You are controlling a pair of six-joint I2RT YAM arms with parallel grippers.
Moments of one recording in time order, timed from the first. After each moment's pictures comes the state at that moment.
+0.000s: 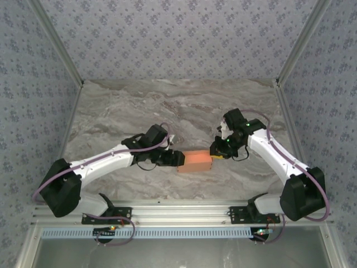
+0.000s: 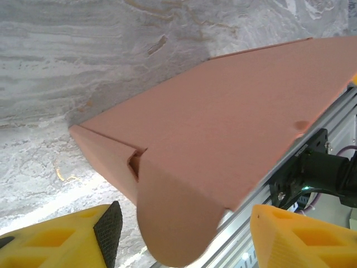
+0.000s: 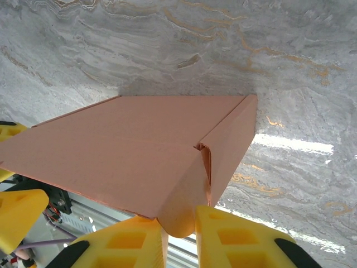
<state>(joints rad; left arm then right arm) -0.82 1.38 0.88 -0.44 0.42 -0.70 0.39 1.33 1.04 -1.02 -0.46 0.48</state>
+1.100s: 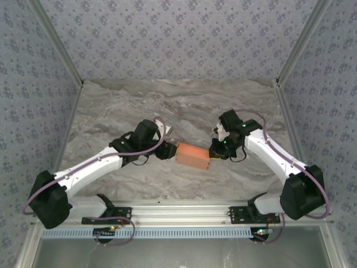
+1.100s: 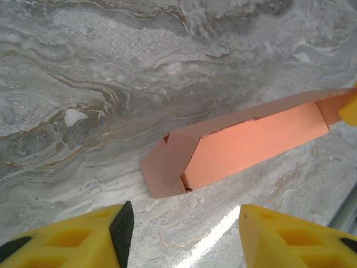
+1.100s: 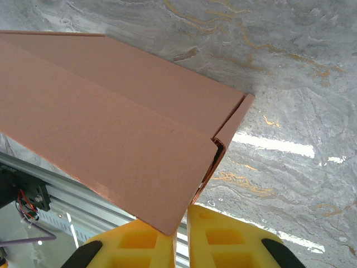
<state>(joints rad) -0.77 1.24 0.86 -0.37 0.17 -0.27 0.44 1.35 1.05 -1.03 -0.40 0.45</state>
